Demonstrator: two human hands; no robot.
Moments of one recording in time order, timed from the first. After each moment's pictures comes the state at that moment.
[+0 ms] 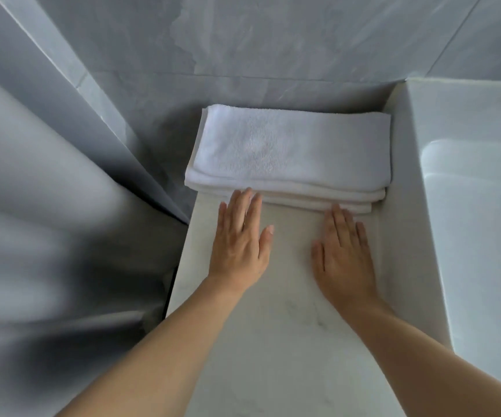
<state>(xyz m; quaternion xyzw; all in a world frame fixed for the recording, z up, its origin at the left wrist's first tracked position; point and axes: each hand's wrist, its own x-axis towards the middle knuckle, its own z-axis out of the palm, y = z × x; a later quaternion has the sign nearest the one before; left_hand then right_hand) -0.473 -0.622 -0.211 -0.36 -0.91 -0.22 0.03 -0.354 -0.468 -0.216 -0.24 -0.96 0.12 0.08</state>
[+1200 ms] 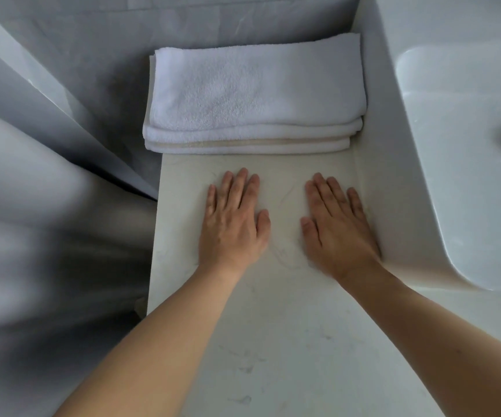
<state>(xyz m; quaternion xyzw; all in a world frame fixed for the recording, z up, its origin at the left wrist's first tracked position) -0.435 -0.627 -0.226 -0.38 -0.92 -0.10 -0.04 -0.311 -0.484 -0.221 -0.24 -0.96 0.09 -0.06</state>
